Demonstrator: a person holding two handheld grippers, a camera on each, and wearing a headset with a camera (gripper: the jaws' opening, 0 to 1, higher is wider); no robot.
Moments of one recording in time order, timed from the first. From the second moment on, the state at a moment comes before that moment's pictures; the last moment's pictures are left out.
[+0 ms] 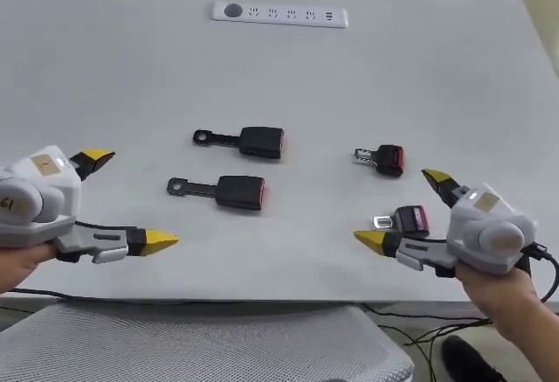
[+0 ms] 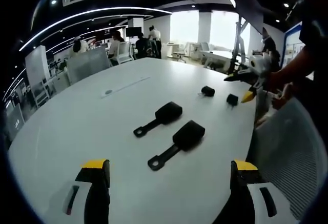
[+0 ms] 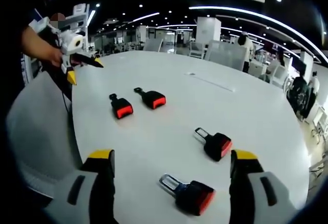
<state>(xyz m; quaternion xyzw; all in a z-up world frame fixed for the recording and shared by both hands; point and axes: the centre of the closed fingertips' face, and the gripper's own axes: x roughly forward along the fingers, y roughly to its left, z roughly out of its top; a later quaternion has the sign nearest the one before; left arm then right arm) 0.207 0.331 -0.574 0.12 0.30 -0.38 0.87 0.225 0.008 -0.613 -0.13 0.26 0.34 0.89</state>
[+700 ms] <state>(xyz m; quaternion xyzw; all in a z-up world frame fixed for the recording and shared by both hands) 0.216 0.313 -0.583 0.19 0.31 -0.44 0.82 0.222 -0.008 -0.628 -0.19 0.29 0.41 0.84</state>
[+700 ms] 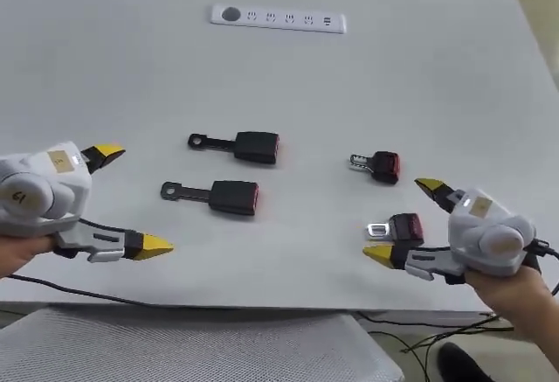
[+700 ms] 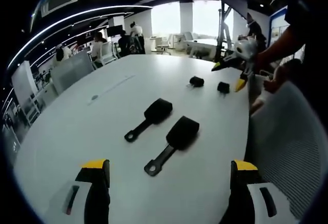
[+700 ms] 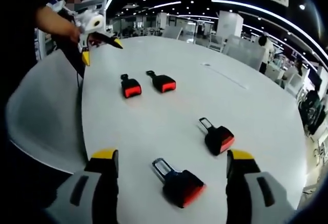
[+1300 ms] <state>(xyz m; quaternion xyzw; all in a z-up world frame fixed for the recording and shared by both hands) 0.235 0.281 -0.604 0.24 0.31 -0.50 0.77 0.221 -0.025 -0.650 -0.21 0.33 0.48 0.79</state>
